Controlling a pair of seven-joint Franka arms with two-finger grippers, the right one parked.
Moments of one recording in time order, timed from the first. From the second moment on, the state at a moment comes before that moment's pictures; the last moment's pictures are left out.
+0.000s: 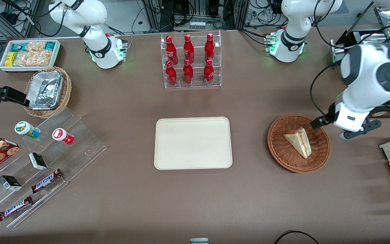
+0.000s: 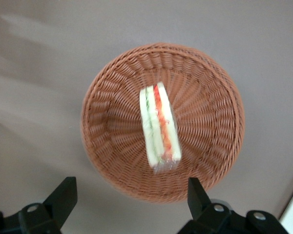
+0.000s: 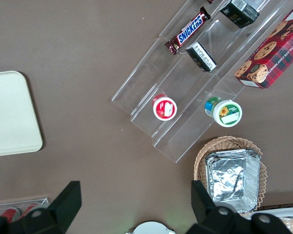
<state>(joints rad) 0.06 0.04 -0.14 -2.12 0.07 2.15 -0.54</state>
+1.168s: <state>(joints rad) 0.03 0.23 -0.14 -2.27 0.02 2.57 -0.76</state>
